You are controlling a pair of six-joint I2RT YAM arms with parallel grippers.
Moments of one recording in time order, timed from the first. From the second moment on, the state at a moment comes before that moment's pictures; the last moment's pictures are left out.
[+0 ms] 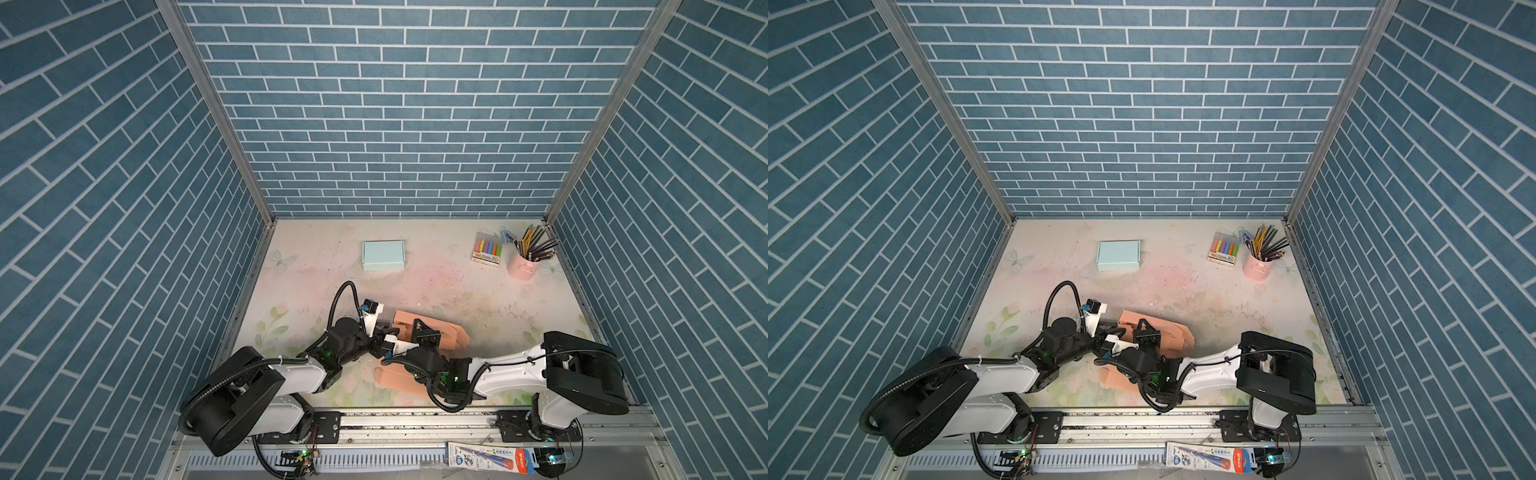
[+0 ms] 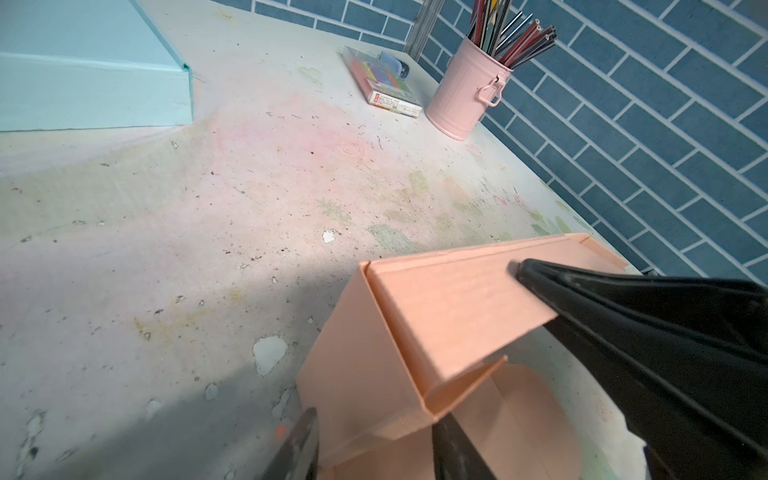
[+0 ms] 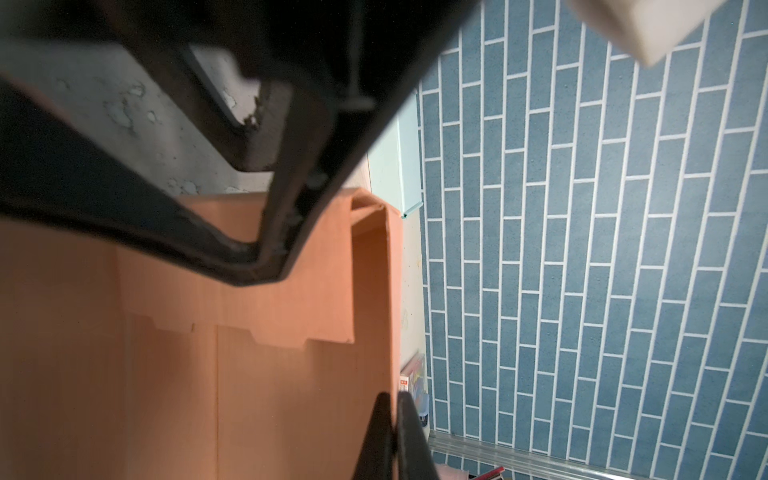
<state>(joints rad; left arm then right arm) -0.67 1.33 0.17 0.79 0.25 -0.36 1.39 1.62 0.65 0.41 1.01 -0.91</state>
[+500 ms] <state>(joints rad) -0.71 1.42 0.16 0.91 0.16 -0.30 1.40 1.62 0.64 0.39 1.02 -0.91</state>
